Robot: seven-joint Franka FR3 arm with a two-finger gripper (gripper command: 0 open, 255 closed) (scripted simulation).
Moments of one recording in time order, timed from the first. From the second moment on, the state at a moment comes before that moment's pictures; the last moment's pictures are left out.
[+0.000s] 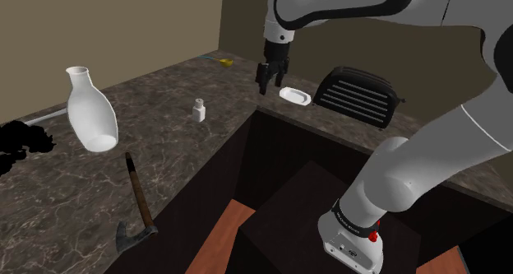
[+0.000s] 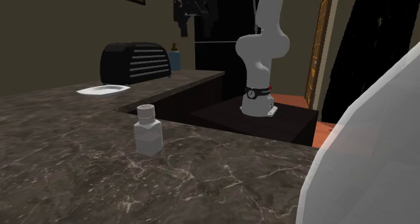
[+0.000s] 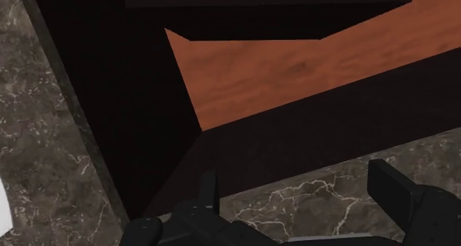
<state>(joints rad) 0.06 -0.35 -0.03 -2.21 -0.07 1.78 -0.01</state>
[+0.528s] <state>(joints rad) 0.09 -0.02 0.00 -1.96 -0.05 1.82 0.02</state>
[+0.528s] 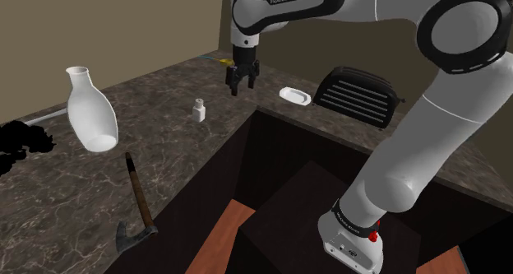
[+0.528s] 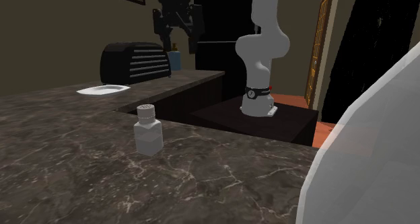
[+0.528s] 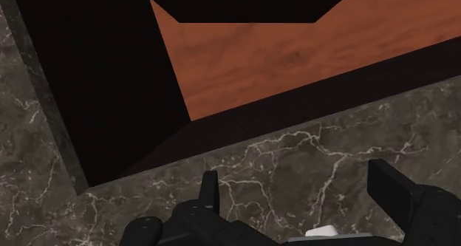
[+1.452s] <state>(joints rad) 0.14 0.60 0.03 -1.30 -0.05 1.71 0.06</state>
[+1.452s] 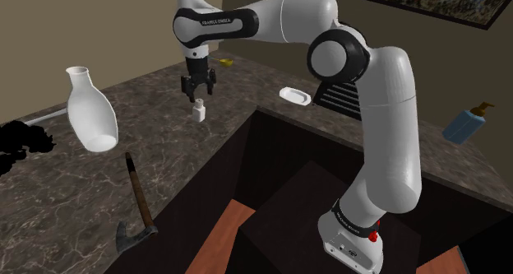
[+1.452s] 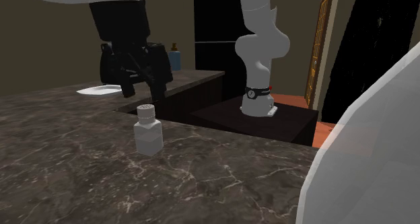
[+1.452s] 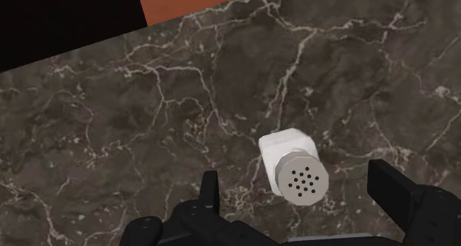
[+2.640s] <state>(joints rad) 0.15 0.72 0.04 -1.22 -0.05 1.75 0.07</state>
